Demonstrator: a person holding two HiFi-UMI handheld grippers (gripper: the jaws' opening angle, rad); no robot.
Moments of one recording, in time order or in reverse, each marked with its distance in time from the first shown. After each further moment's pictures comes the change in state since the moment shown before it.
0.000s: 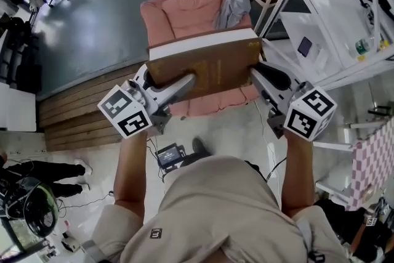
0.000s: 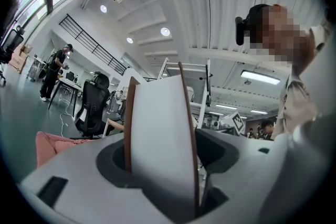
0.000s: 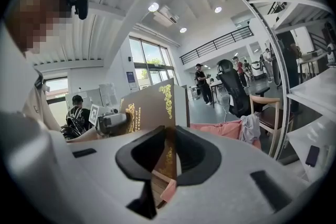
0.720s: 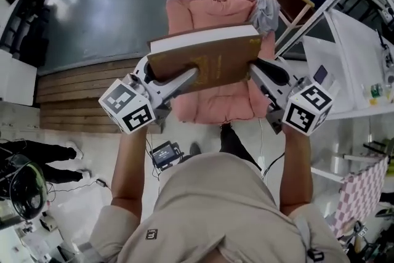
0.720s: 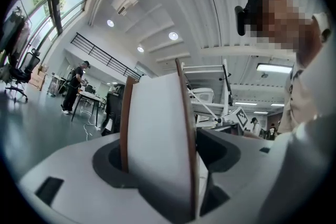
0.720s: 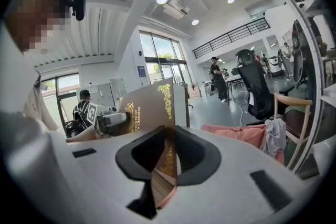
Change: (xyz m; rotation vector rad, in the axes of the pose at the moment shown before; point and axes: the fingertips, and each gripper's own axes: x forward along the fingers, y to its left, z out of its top) left arm -0.031 0.114 0.020 0.046 -0.028 0.207; right arm 0.134 -0.014 0.020 -0.049 0.062 0.144
